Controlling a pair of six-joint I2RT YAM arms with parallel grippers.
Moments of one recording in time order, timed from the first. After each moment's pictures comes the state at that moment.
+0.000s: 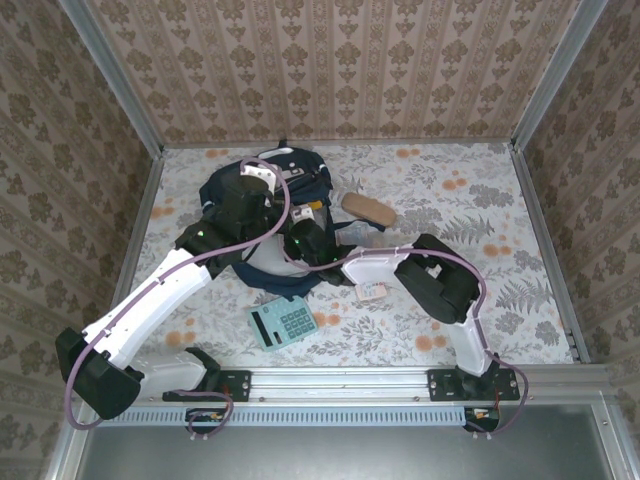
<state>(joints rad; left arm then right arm) -0.69 1.19 1.15 -0.50 -0.19 -0.34 0.86 2.07 1.26 0.32 0.27 0.45</state>
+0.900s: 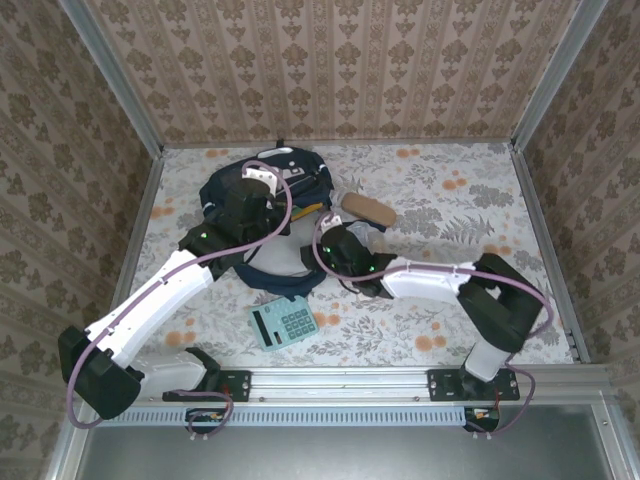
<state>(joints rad) -0.69 1.19 1.11 -0.45 -0.19 -0.35 0.89 1.65 0.91 0.16 0.21 0.50</state>
